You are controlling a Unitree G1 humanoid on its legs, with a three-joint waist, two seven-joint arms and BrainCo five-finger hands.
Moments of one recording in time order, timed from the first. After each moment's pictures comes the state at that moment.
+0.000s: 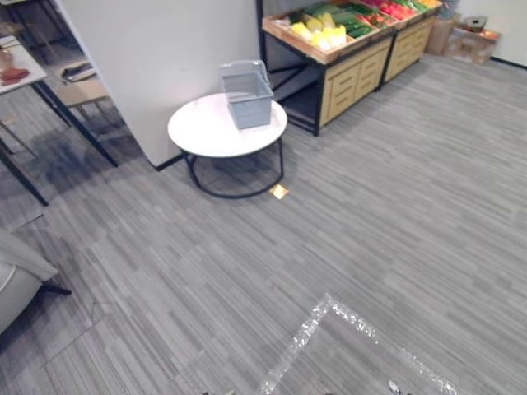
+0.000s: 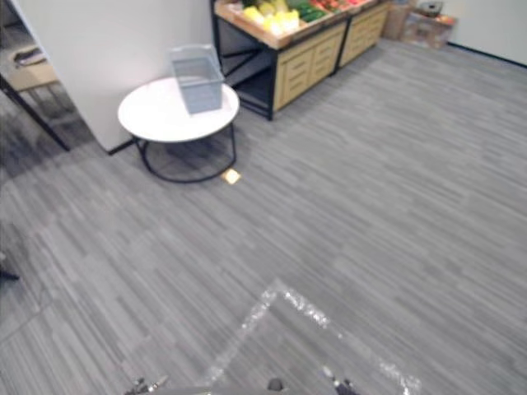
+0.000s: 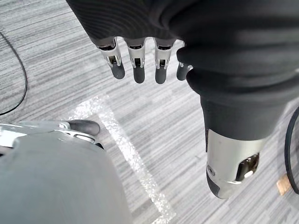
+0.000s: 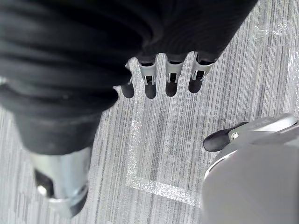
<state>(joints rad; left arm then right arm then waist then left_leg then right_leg) 0.14 0.11 0.16 1.21 -0.23 -0.19 -0.01 0.07 -0.07 -0.39 1.22 0.20 -0.14 0.06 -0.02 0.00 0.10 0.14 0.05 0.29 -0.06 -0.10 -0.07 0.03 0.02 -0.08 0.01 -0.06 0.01</state>
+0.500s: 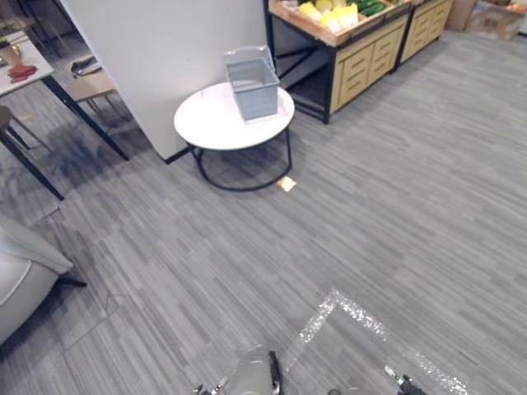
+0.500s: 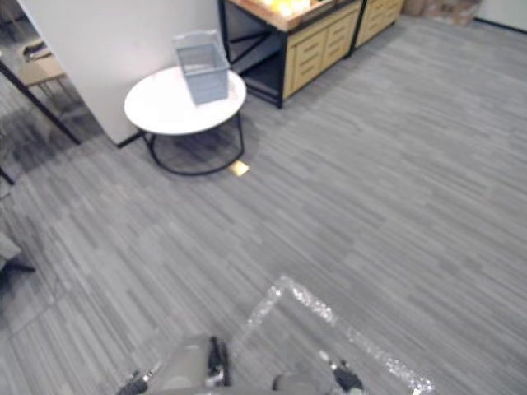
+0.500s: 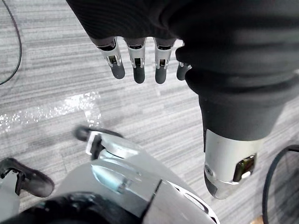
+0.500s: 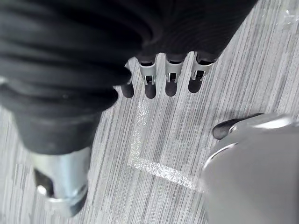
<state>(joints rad) 0.15 0.06 0.28 1.15 -0.31 -0.18 -0.01 0.02 -0.09 -0.31 1.20 0.20 -0.14 0.07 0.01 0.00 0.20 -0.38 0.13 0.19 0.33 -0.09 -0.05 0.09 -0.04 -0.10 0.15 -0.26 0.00</state>
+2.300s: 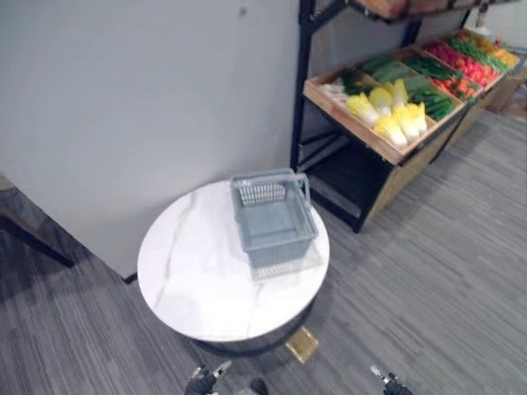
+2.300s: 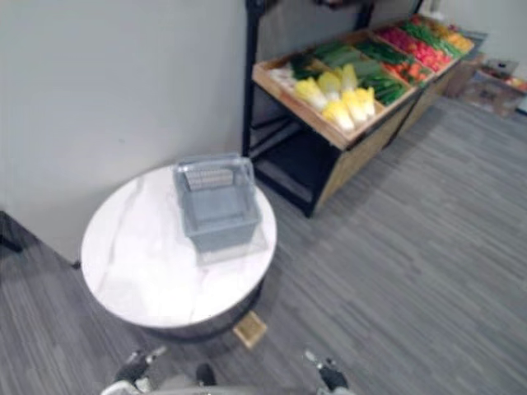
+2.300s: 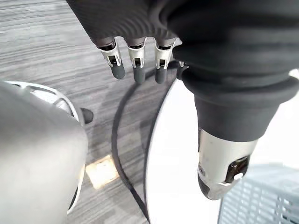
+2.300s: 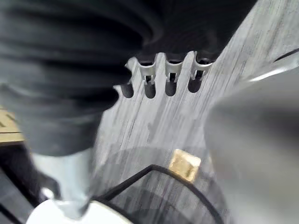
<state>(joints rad) 0.07 0.13 0.15 1.18 -0.24 -0.18 -0.01 0.06 -0.03 -0.32 1.17 0.12 -0.15 0.05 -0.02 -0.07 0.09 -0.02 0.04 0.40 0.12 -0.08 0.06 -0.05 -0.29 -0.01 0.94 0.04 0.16</state>
